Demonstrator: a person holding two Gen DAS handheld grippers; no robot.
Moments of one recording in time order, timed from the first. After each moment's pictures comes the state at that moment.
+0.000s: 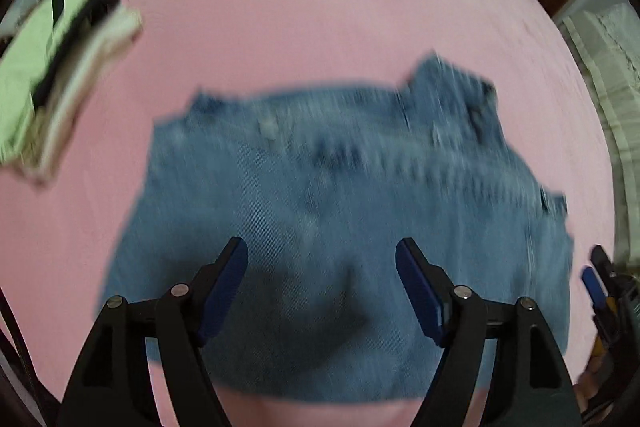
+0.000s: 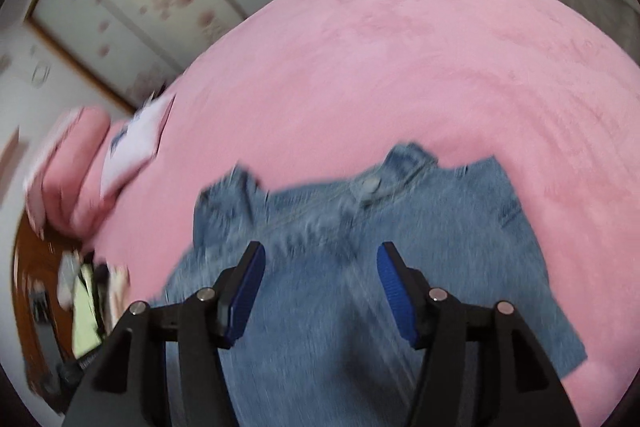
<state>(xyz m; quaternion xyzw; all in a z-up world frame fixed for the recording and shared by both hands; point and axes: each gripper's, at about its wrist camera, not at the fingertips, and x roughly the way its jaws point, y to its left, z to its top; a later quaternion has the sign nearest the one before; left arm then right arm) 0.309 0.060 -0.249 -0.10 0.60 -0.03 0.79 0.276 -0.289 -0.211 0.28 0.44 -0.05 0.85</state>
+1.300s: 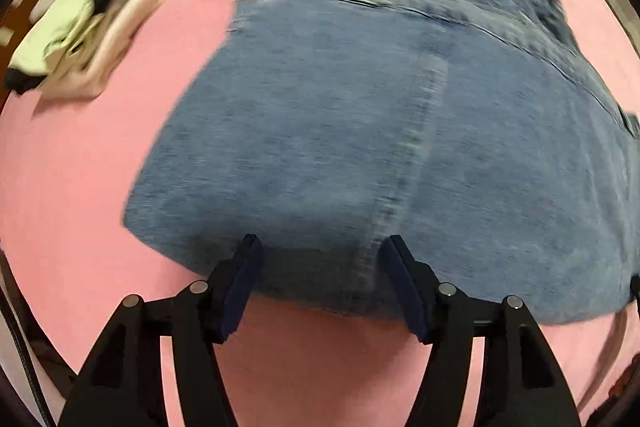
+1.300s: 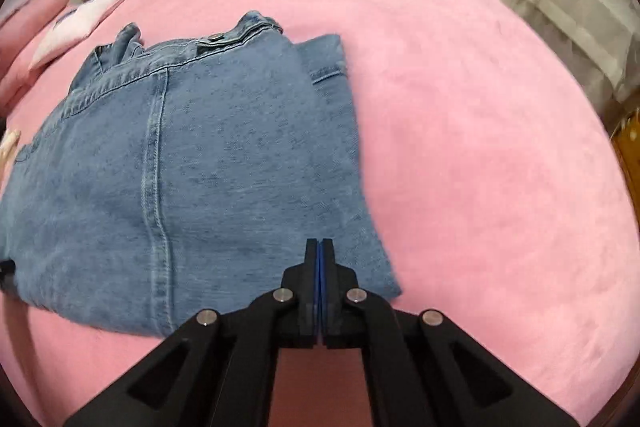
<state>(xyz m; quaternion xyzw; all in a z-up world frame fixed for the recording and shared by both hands) 0.207 0.124 -0.315 -0.03 0.62 0.06 0.78 0.179 -0.336 -0.292 0.04 0.53 -0.14 0.84</state>
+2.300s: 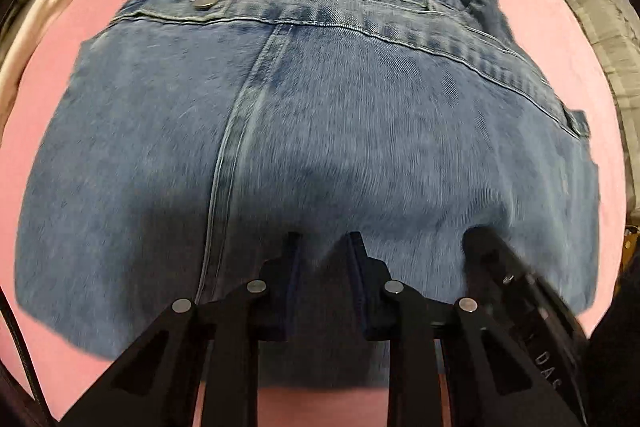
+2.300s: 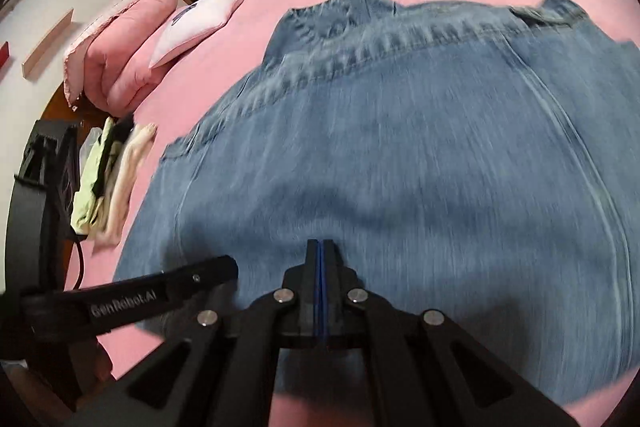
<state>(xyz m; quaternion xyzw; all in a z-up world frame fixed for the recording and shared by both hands) 0.272 0.068 -0.325 -0.07 0.65 -0.07 0.76 0.288 -0.165 -0.309 0.22 0.49 0.08 0.84</state>
